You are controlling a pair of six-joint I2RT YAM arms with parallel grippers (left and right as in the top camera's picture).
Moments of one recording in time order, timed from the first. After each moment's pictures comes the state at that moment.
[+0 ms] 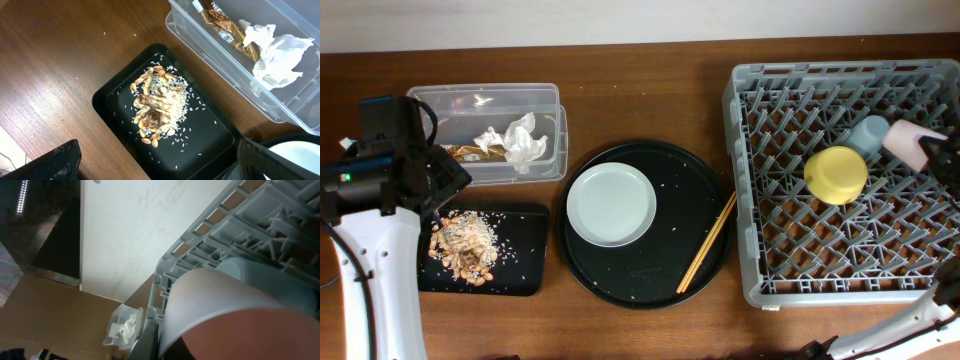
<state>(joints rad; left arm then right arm) 0.17 1.40 1.55 -1.36 -0.32 -0.55 -0.95 2.15 1.66 -1.04 -1.45 -0.42</state>
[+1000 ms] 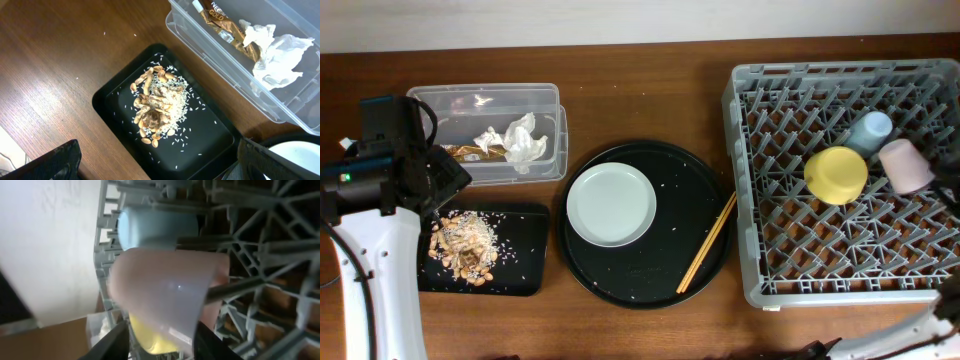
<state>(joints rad) 0.17 1.40 1.55 -1.36 -0.33 -0.55 -1.03 2.03 1.66 -1.14 -0.97 -0.10</state>
